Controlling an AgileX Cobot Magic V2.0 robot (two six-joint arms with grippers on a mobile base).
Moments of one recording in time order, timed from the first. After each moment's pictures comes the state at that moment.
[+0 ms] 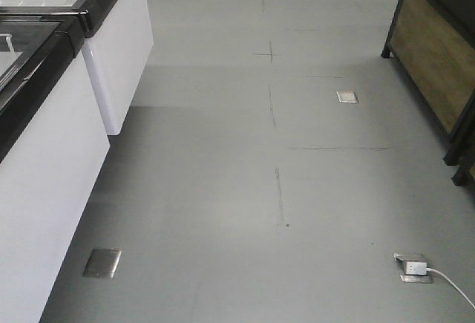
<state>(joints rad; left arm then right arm) 0.03 -0.02 0.03 0.04 0.17 -0.20 0.08 -0.01 0.03 0.02 0.07 -0.06</state>
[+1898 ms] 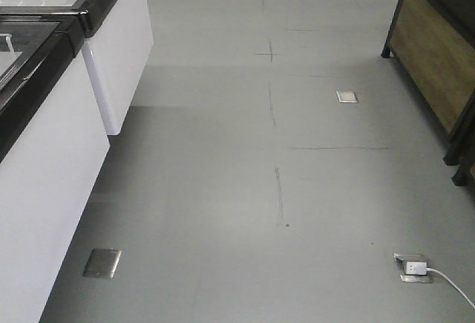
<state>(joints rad) 0.03 -0.02 0.02 0.03 0.14 -0.20 0.08 -0.01 0.03 0.02 0.07 -0.06</state>
